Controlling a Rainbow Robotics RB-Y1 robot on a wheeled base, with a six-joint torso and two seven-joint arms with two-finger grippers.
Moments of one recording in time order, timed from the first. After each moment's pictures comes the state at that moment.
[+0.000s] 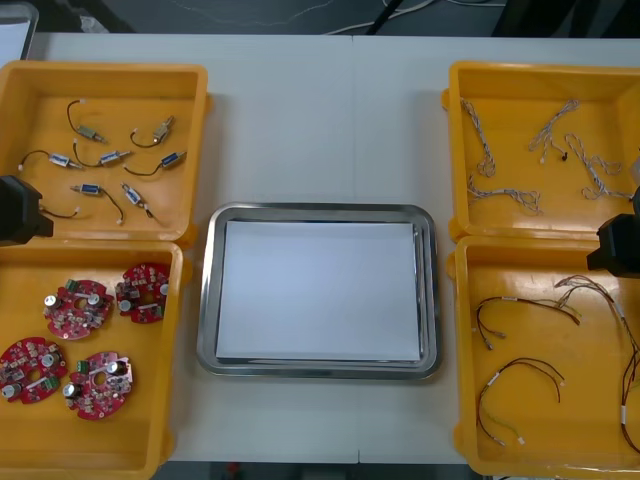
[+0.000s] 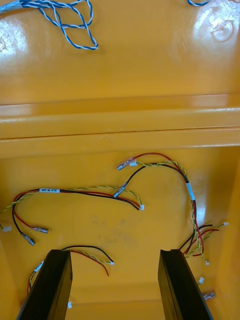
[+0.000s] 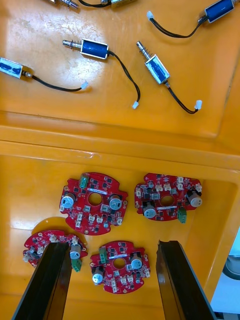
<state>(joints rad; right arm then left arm) -0.26 -0.80 -0.17 -2.12 -0.81 1.92 1.13 -0.27 0.93 0.21 -2.21 0.93 1.87 -0.96</state>
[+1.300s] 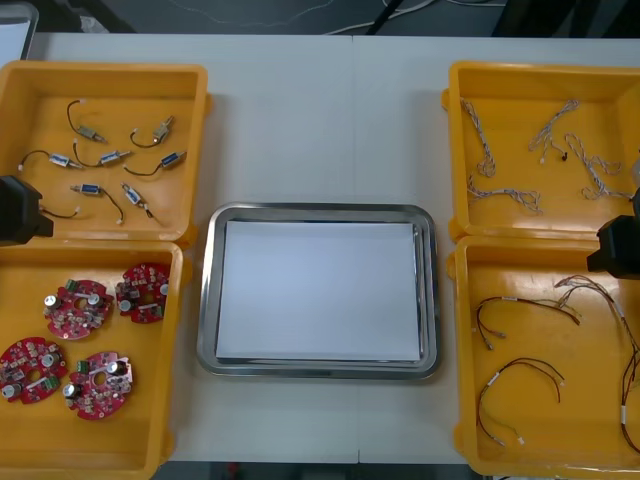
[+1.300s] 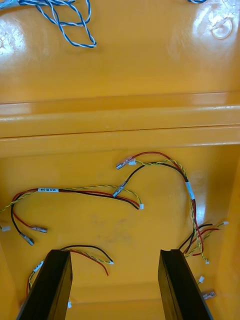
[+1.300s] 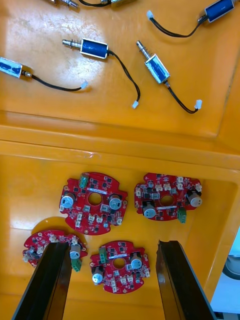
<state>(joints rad) -0.26 -0.80 -0.17 -2.12 -0.80 1.92 1.13 -0.26 0.93 0.21 -2.21 0.93 1.87 -0.96</state>
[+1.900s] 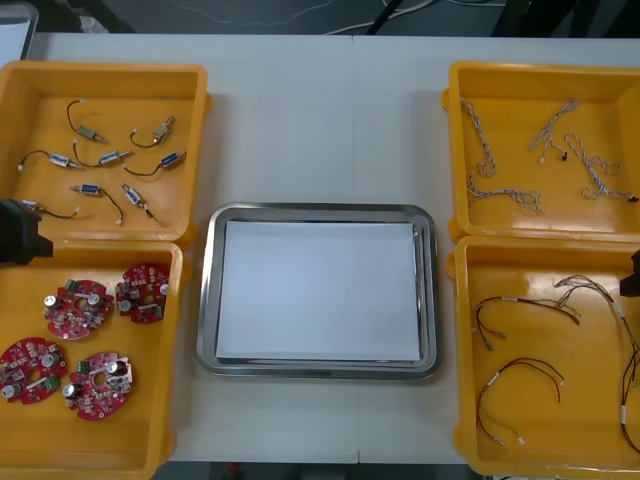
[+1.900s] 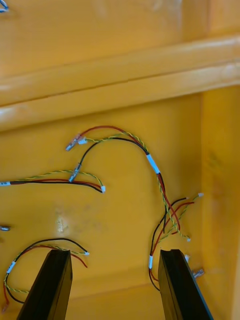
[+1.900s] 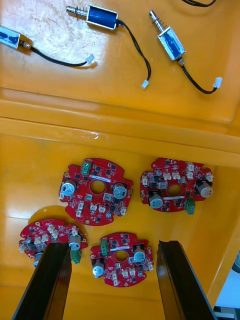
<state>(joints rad) -0.13 -0.77 -0.29 -2.12 -0.76 1.92 1.13 -0.16 0.92 0.23 -2.23 0.93 1.82 -0.96</state>
